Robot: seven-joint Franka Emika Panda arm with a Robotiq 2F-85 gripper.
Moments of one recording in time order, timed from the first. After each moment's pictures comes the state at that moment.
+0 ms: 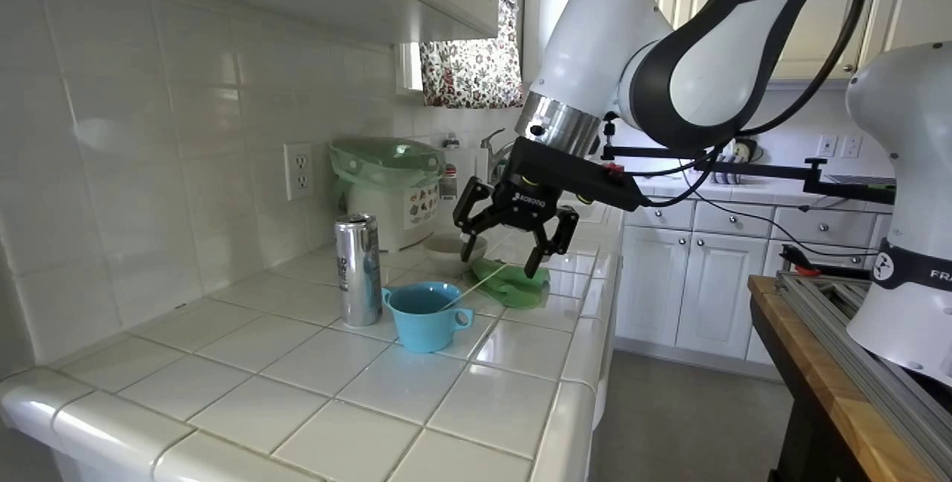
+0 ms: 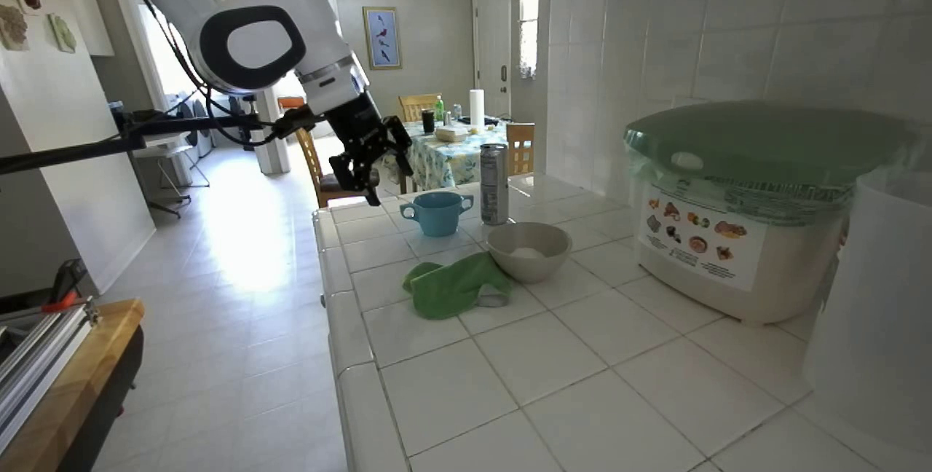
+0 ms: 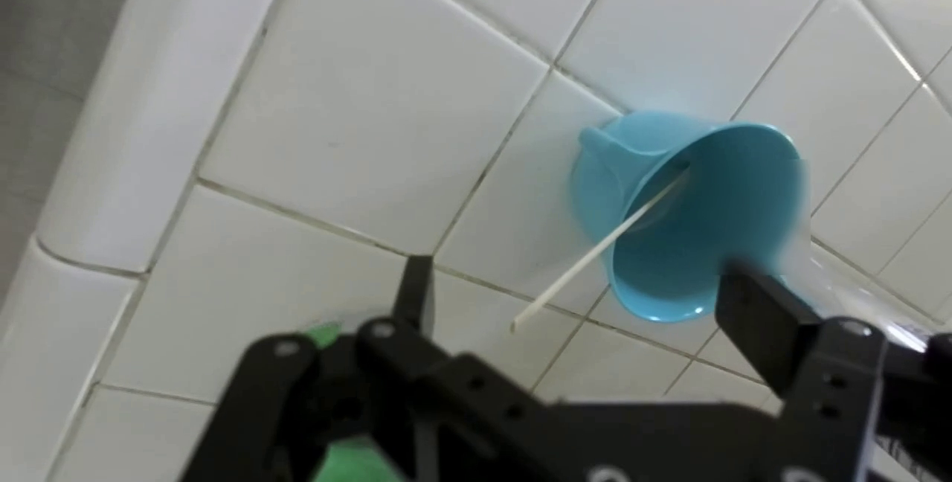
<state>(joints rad) 1.05 0.23 -0.70 -2.47 0.17 3.01 1.27</state>
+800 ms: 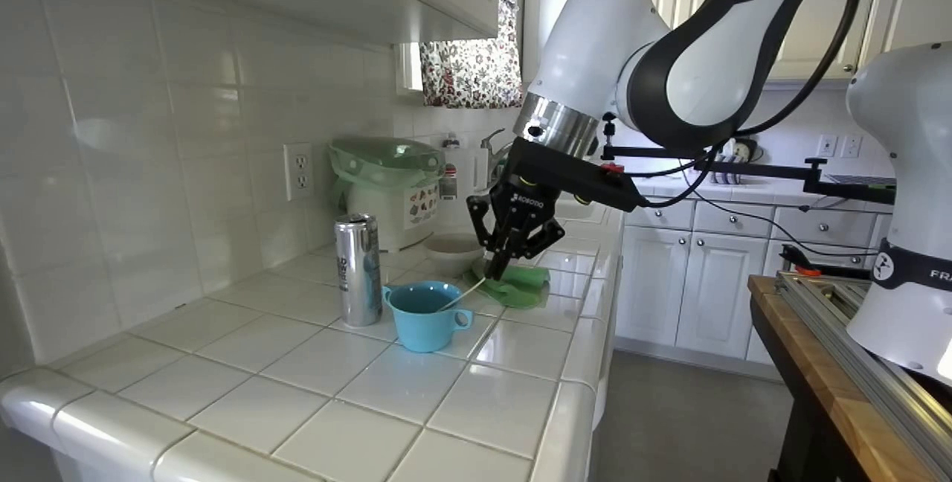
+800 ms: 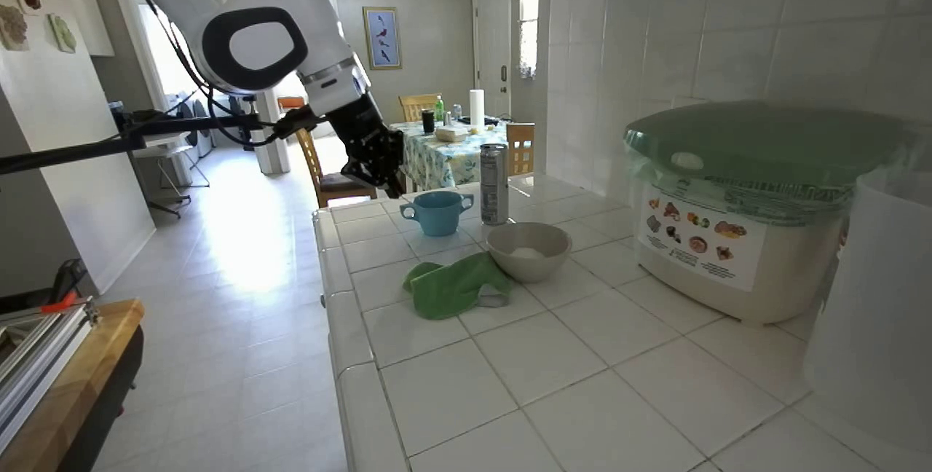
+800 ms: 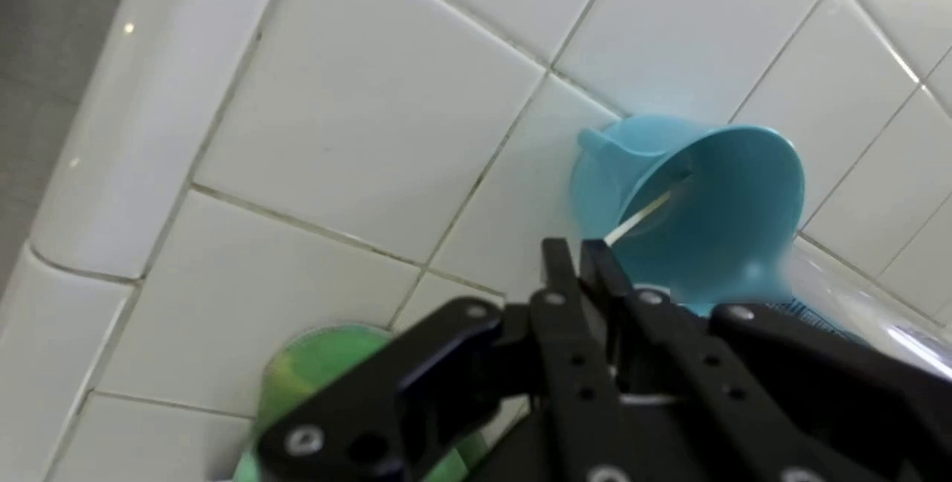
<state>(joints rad) 1.00 0.23 -0.65 -2.47 0.17 3.01 1.27</state>
